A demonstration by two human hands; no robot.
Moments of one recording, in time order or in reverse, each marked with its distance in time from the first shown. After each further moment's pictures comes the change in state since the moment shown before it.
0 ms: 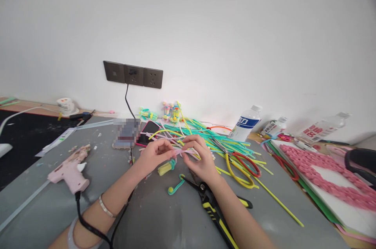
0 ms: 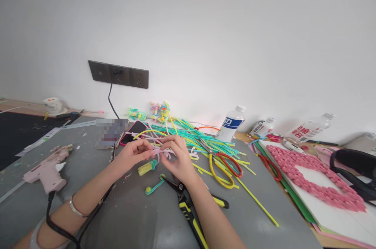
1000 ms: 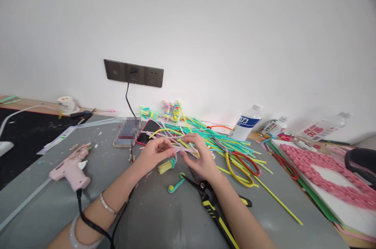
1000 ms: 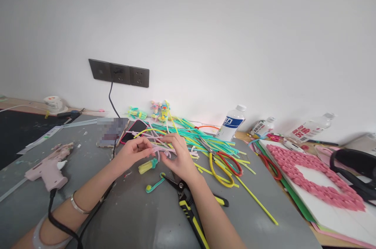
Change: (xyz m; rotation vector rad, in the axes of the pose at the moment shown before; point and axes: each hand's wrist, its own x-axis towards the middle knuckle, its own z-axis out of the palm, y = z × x) left_hand -0.002 0.006 -0.001 0.100 0.008 0.038; right_hand -0.001 0.004 -0.002 0.001 -0.082 0.044
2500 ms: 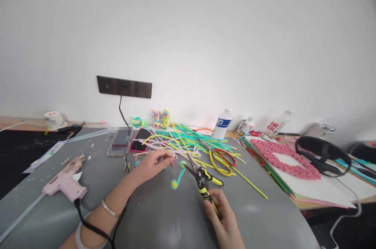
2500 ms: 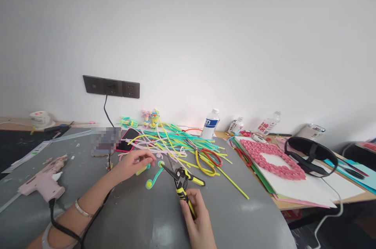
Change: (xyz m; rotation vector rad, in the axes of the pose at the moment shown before) left_hand -0.013 0.008 0.006 0.274 -0.240 0.170; right_hand -0.154 -0.083 -0.005 0.125 0.310 0.681
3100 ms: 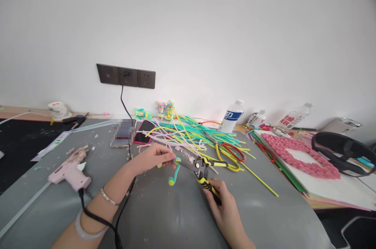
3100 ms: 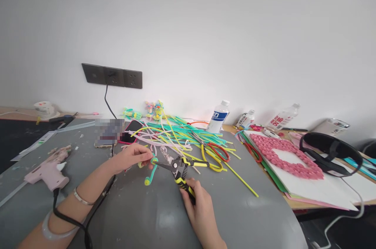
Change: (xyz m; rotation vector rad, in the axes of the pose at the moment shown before) left_hand 0.000 -0.007 -0.012 -0.301 -0.231 -0.203; right_hand 0.025 0.005 -0.003 -0.455 0.016 -0.431
